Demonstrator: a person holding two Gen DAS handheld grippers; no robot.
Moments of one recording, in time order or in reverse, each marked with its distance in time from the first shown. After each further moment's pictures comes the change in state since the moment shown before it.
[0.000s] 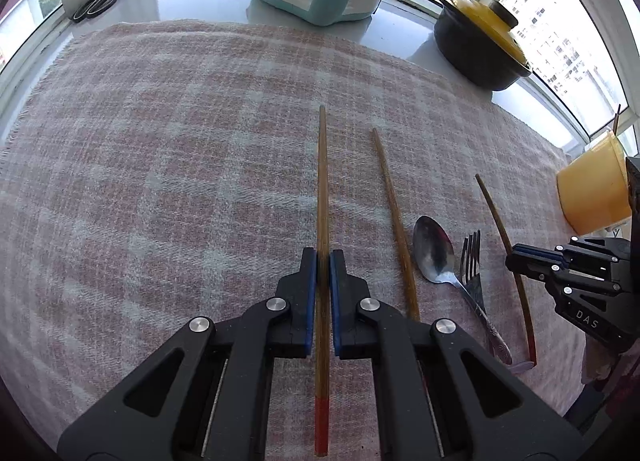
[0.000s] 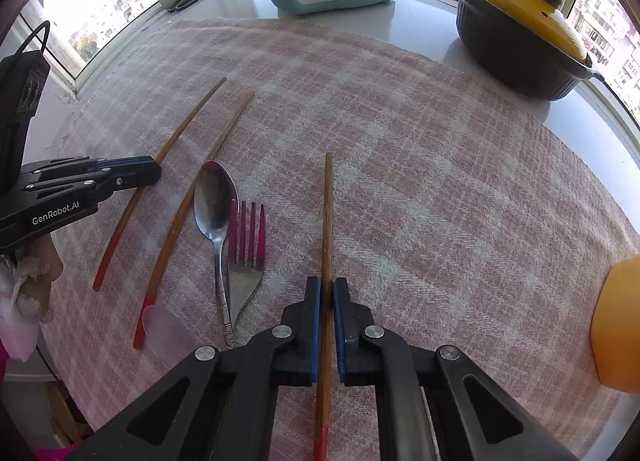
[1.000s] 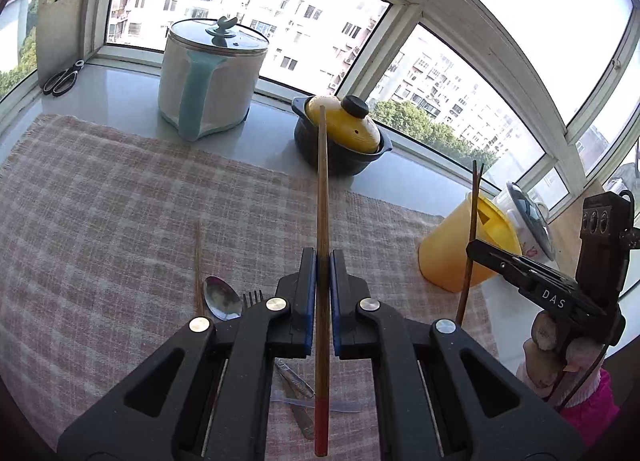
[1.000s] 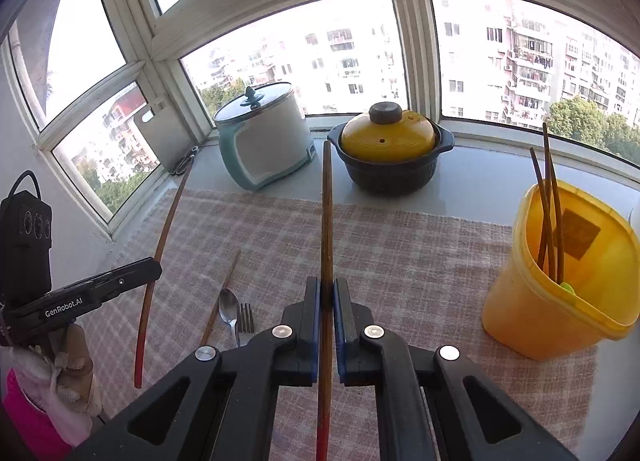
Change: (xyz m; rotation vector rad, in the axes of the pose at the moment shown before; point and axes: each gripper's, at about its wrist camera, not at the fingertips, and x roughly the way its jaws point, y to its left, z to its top) left arm -0.106 -0.129 -0.003 0.018 -0.297 -0.241; right arm -0.167 -0.078 -0.057 0.213 -0.473 0.037
